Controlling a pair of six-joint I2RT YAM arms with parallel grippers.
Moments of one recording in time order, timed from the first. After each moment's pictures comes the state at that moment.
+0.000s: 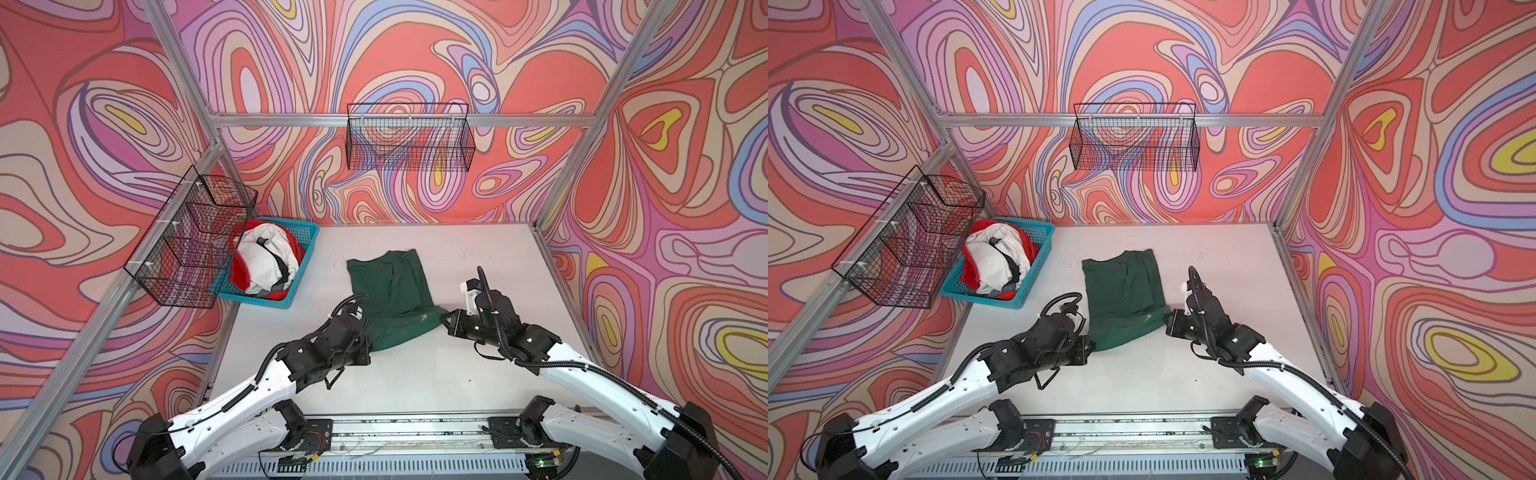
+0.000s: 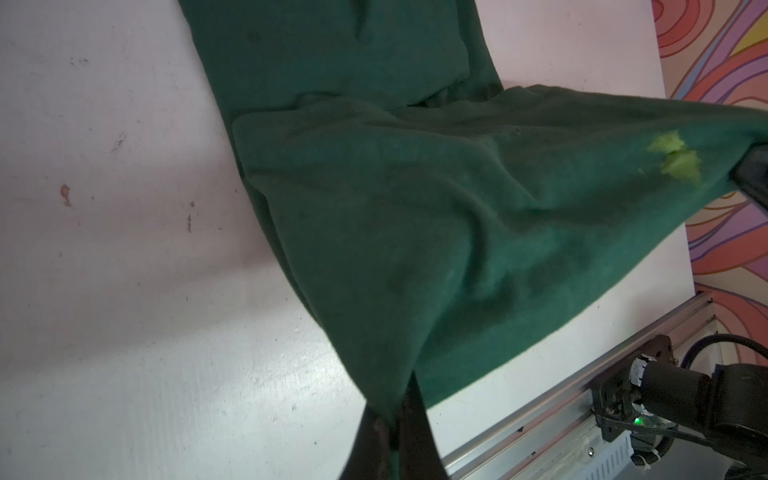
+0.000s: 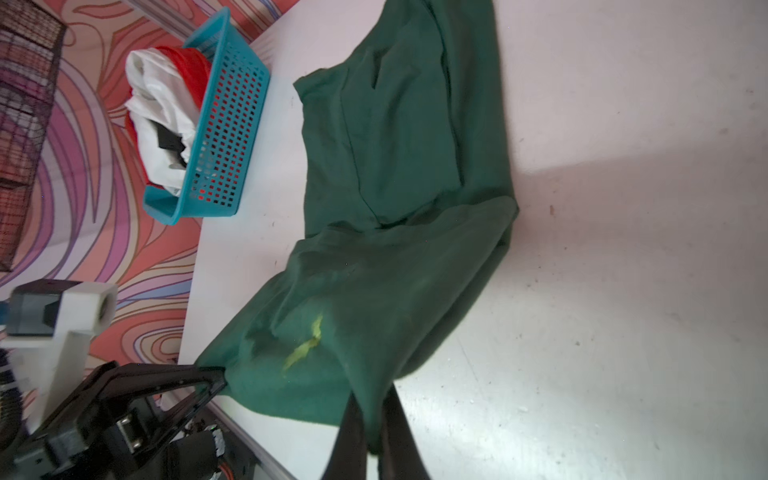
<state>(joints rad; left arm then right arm) -0.83 0.88 0.64 -0.62 -0.05 -0.82 0.67 0.96 0.70 -0.36 -0.10 0.82</state>
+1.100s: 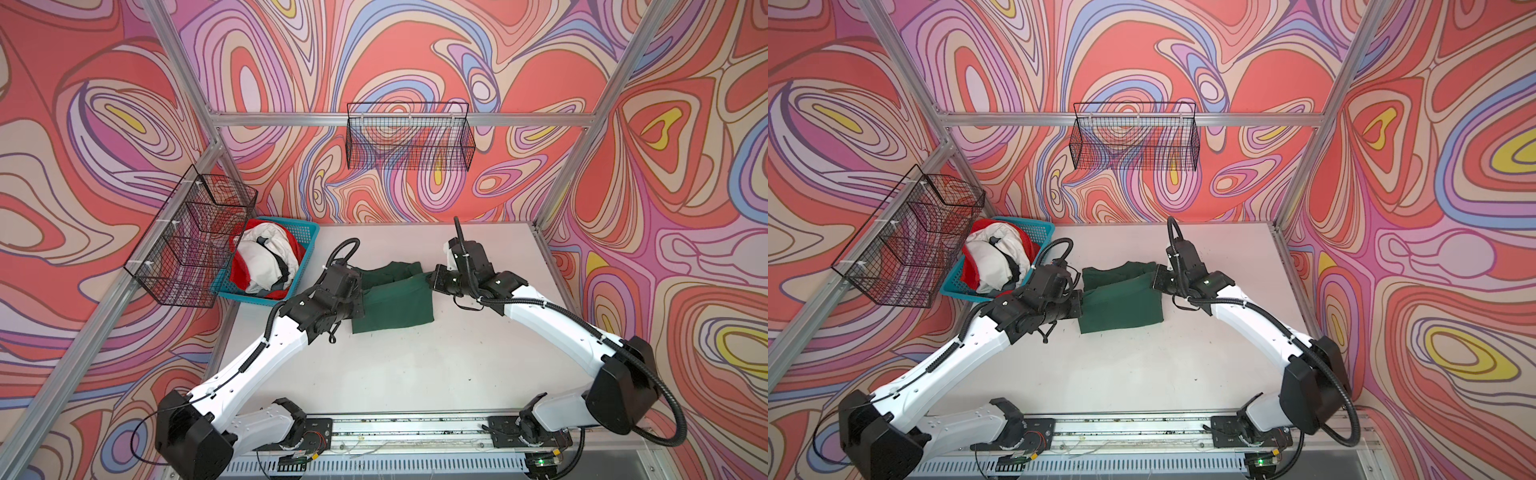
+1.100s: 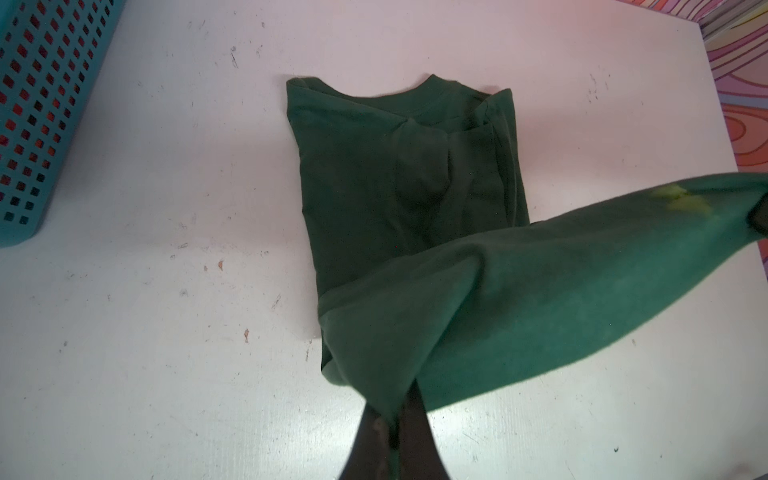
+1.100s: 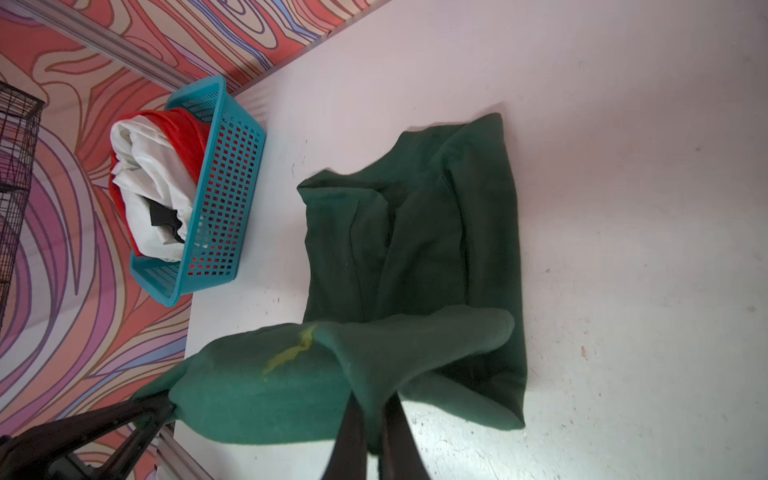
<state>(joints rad) -0.55 1.20 1.04 -0.71 -0.13 -0.59 0.53 1.48 1.20 -0.42 -0.16 0.73</state>
